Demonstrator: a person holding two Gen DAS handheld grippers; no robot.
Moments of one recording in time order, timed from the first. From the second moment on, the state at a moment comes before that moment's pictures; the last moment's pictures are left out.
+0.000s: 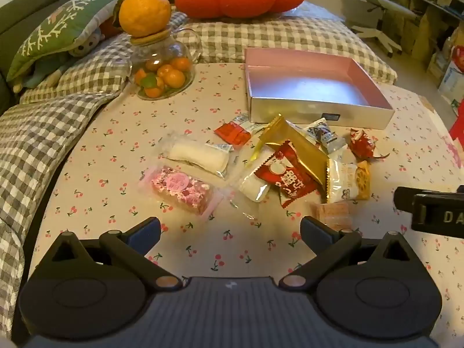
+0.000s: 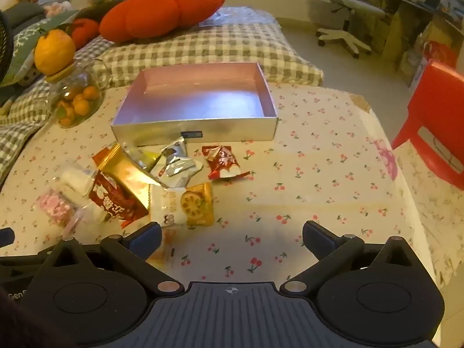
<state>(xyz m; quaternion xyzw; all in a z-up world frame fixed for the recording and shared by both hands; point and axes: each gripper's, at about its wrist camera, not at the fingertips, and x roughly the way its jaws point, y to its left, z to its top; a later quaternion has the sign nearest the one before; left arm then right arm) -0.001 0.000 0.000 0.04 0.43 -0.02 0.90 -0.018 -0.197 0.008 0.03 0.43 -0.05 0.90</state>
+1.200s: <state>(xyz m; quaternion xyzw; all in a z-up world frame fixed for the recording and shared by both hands) 0.001 -0.002 -0.001 0.05 0.46 -0.03 0.89 -0.015 -0.194 0.003 0.04 0.45 -0.03 0.89</state>
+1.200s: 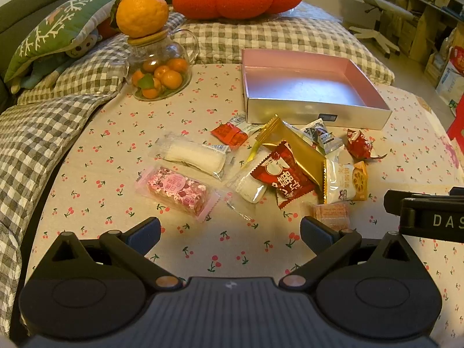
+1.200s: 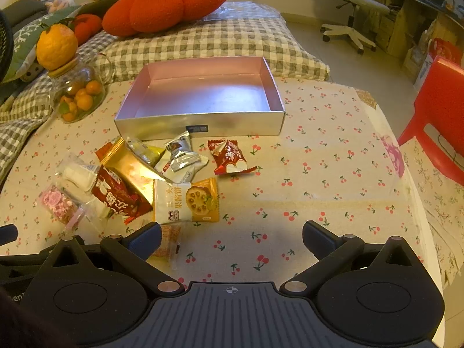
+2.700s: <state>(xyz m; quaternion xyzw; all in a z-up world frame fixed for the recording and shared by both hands) -0.002 -0.004 -0.004 0.04 0.46 -0.03 0.89 -0.015 -0.193 0.005 0.04 0.45 -0.03 0.89</state>
